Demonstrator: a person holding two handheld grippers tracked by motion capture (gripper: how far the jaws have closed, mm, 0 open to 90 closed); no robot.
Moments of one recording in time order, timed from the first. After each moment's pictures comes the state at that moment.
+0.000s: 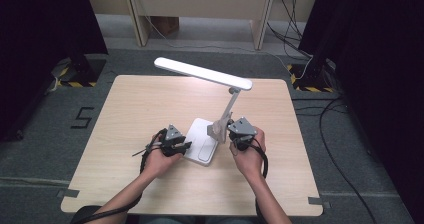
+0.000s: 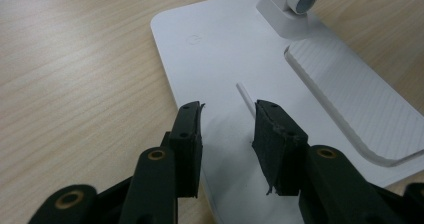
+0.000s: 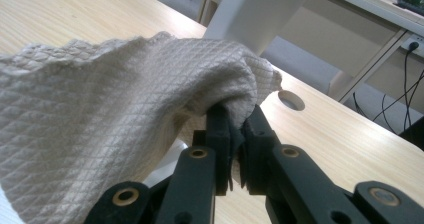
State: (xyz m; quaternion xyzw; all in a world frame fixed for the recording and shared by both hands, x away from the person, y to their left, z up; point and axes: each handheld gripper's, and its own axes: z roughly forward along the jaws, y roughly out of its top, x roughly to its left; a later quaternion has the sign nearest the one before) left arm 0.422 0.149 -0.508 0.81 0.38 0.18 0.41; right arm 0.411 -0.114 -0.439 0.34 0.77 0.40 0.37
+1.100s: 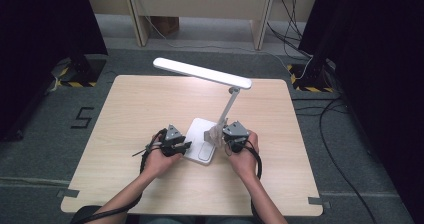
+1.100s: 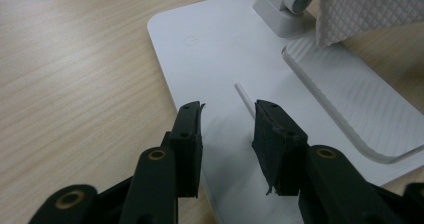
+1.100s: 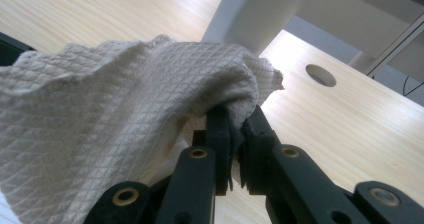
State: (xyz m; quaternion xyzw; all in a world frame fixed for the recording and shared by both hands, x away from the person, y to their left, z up) left arm 0.422 0.149 -0.508 0.81 0.38 0.18 0.41; right arm 0.423 -0.104 -0.473 0.35 0.79 0.37 0.34
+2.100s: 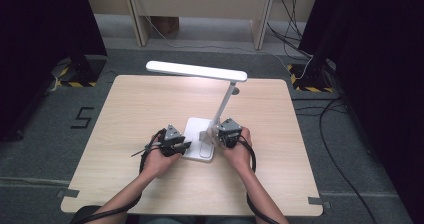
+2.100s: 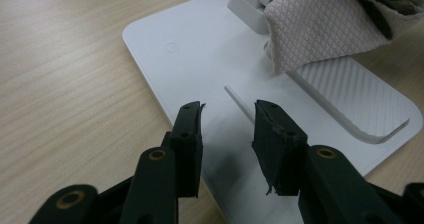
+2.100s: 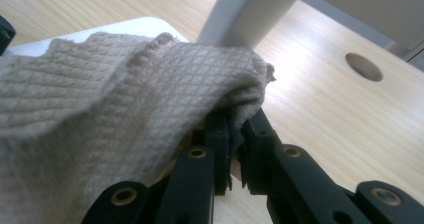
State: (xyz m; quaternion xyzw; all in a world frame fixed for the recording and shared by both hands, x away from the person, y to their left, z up) left arm 0.422 0.151 -0.509 0.81 0.39 0.18 0.41; right arm 0.455 -0.091 -0.497 0.33 0.82 0.36 0.31
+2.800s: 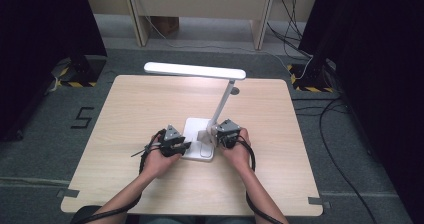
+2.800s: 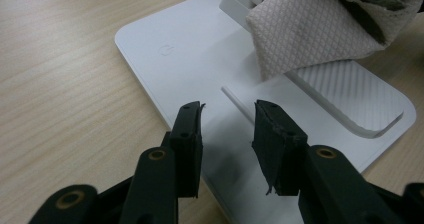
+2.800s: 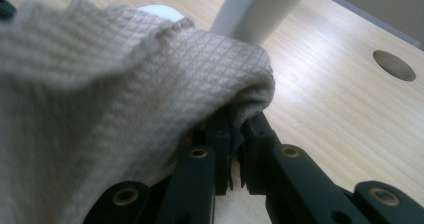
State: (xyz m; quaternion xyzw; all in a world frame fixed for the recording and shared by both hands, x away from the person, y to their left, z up) left arm 0.421 0.152 -0.509 0.81 0.39 0.18 0.42; right arm 0.460 -0.089 -0.509 0.32 0.83 0.37 0.28
